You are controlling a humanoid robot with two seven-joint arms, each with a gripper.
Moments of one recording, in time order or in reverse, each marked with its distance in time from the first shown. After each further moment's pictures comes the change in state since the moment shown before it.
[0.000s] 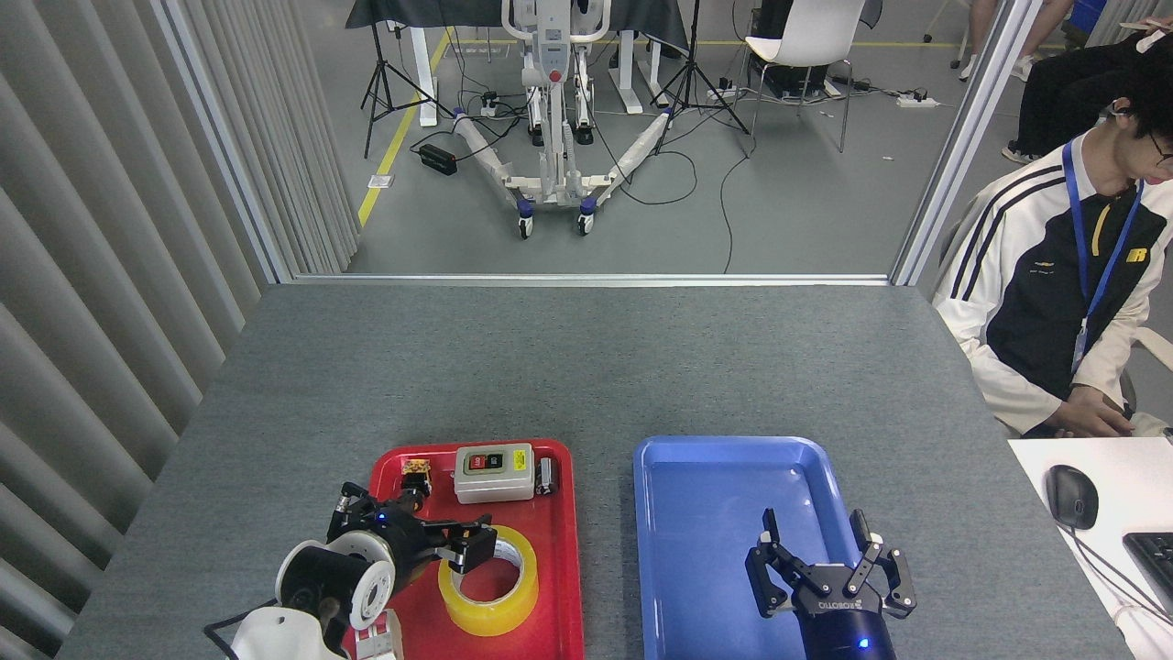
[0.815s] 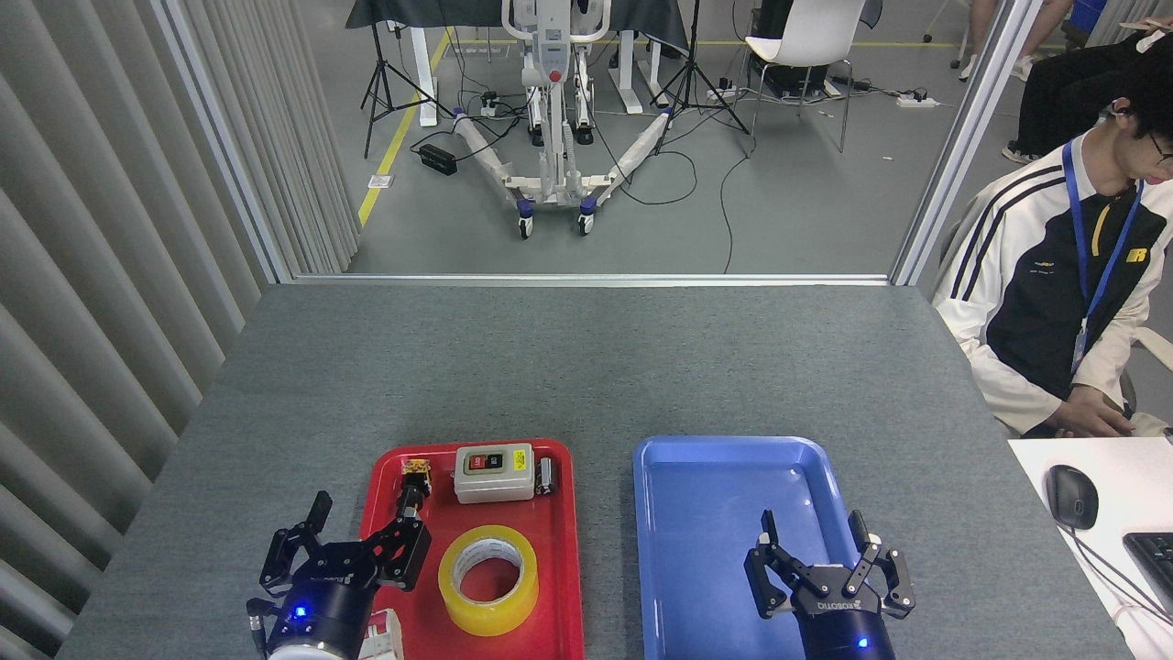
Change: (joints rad) left arm 0.255 -0.069 0.155 -0.039 -0.029 0.090 0.871; right arm -0.002 -0.003 0.001 0.003 0.000 -0.003 -0.003
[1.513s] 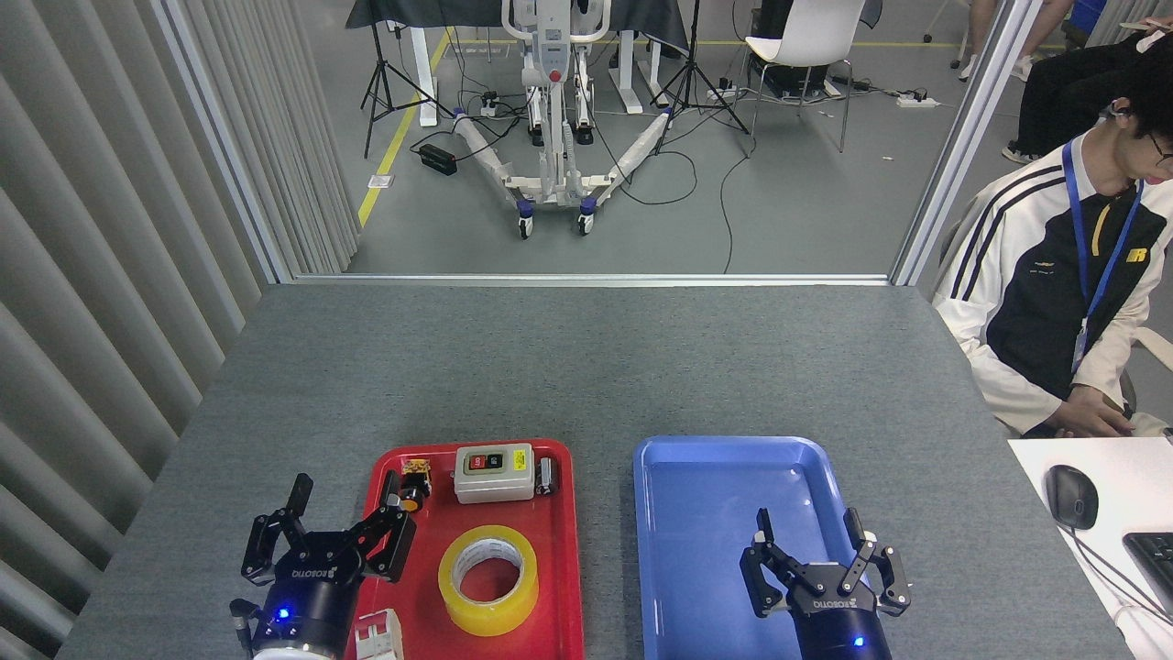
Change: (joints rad) left arm -0.001 0.031 0.003 0.019 0.007 -0.018 0.211; right arm -0.003 0.001 0.011 0.001 0.000 0.000 -0.006
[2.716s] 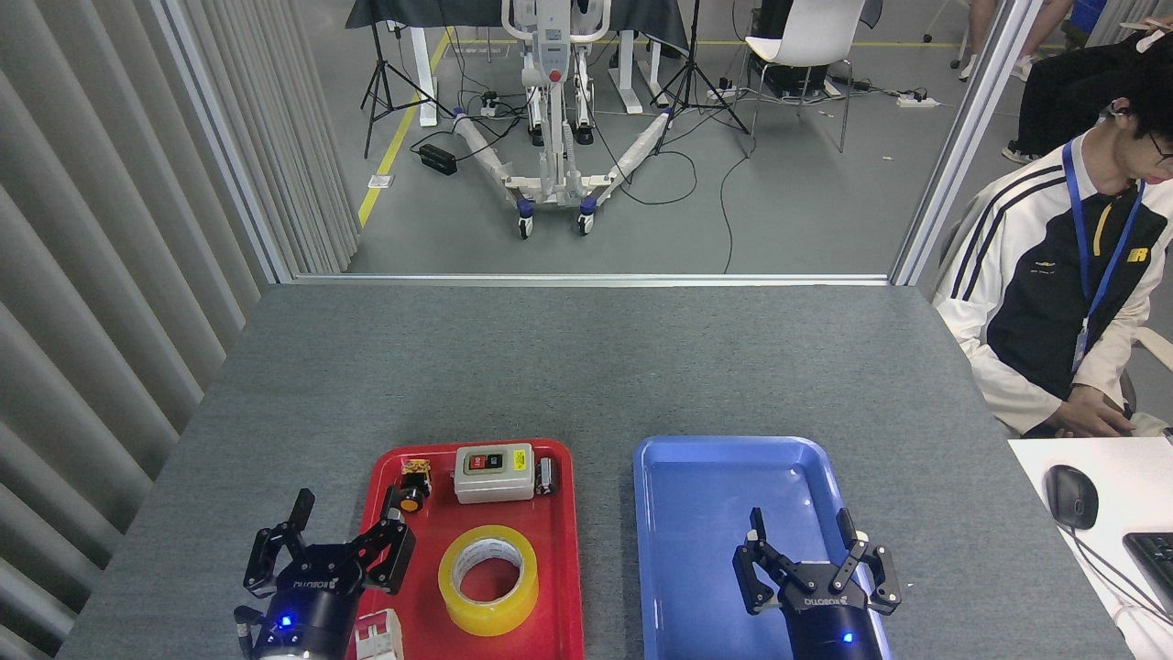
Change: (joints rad) left arm 0.005 0.008 0.002 0.051 -0.008 0.002 -0.020; right arm -0.017 0.003 0.026 0.024 0.000 0.042 0.006
